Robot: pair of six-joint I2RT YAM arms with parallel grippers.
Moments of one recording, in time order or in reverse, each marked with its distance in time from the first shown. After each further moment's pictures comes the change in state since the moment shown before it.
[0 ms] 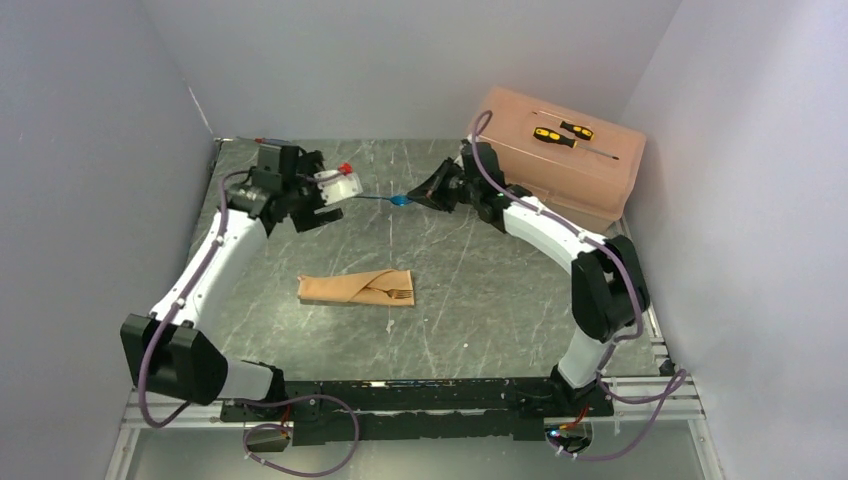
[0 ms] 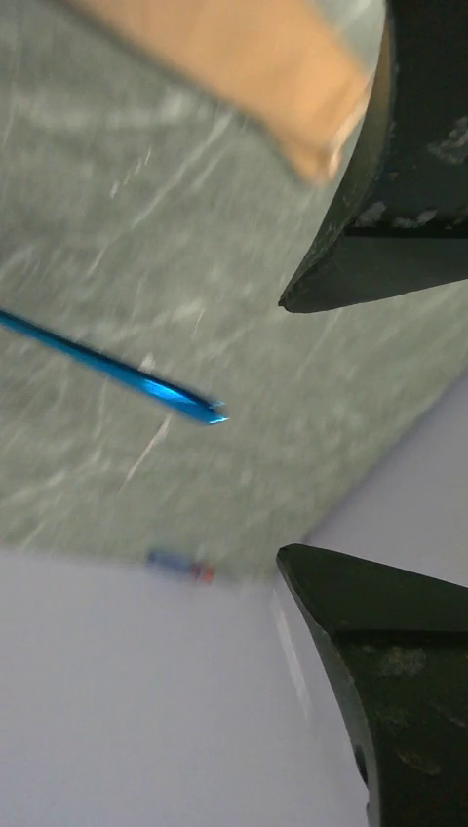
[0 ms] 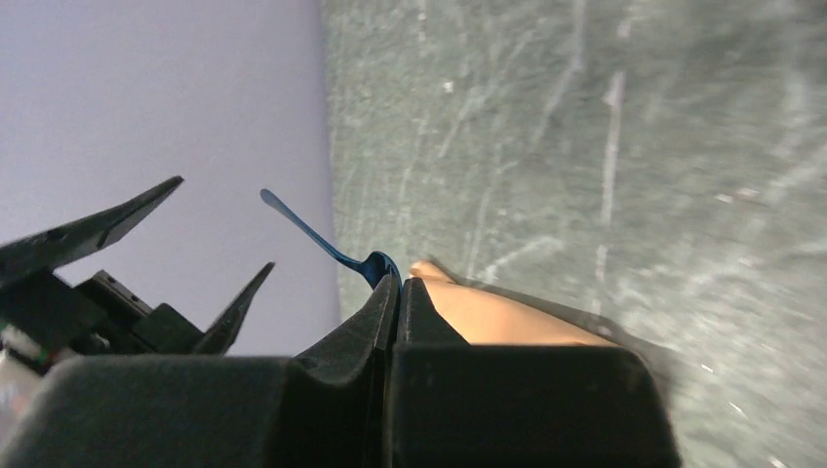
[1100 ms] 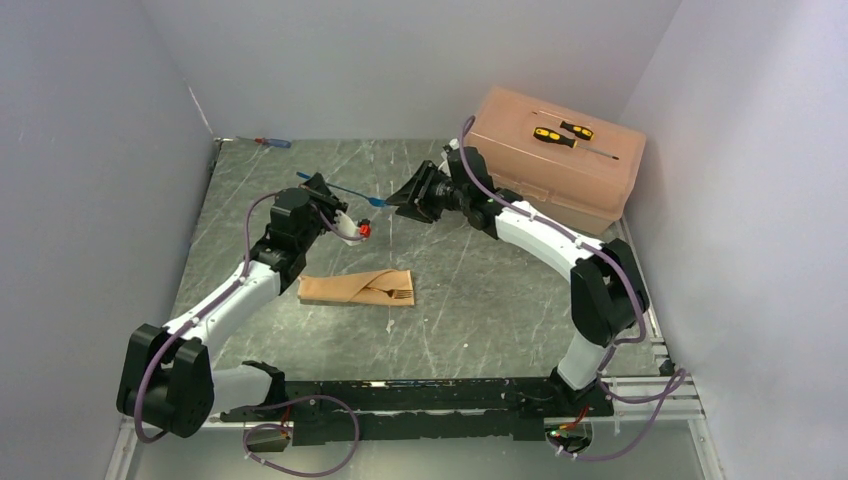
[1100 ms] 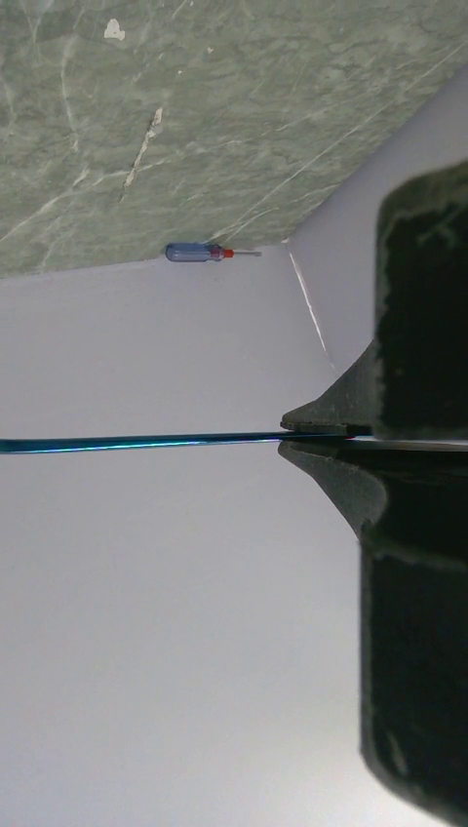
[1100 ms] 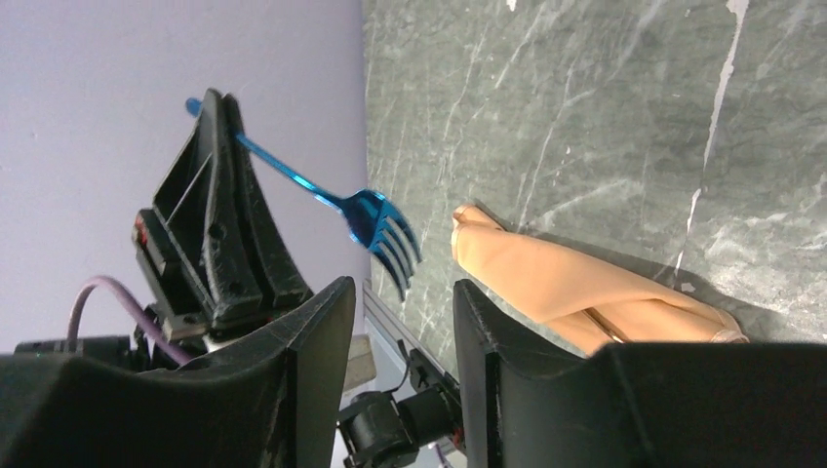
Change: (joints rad) left arm -0.065 -0.121 -0.498 0.800 -0.117 0.671; right arm 0.064 -0.057 -0.025 -0.027 -0.058 0.027
